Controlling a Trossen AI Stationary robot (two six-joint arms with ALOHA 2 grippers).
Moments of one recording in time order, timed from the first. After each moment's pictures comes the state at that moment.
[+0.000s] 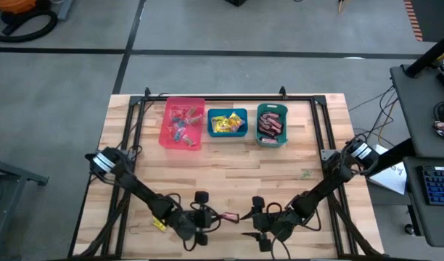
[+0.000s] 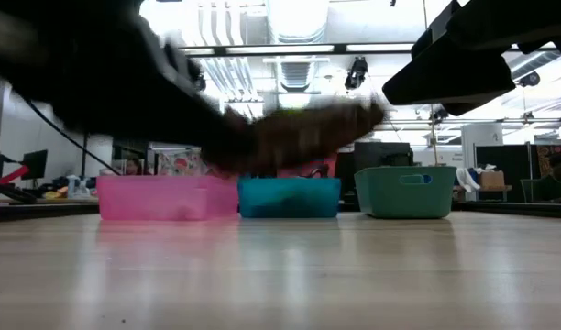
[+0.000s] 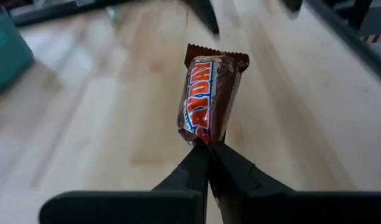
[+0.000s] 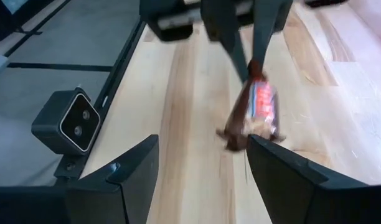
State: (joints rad) left arm -0.68 1.96 0.94 0.42 -0.67 -0.23; right arm 0.71 1.83 0.93 0.35 0.47 0.39
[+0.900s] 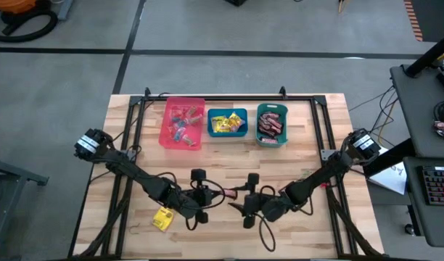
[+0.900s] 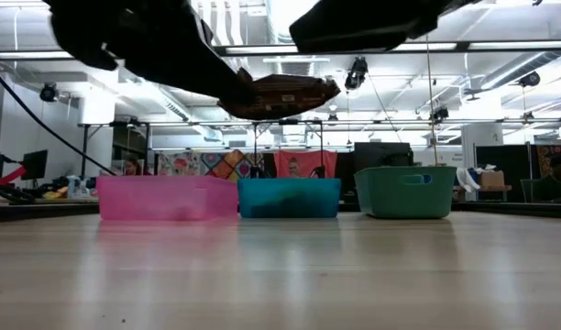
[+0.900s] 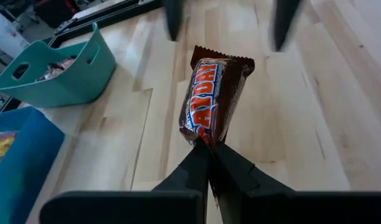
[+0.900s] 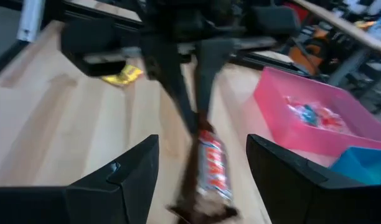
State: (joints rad) left arm -0.54 1.68 0.93 0.07 -0.67 -0.12; right arm 0.56 1.75 0.97 0.34 0.72 0.00
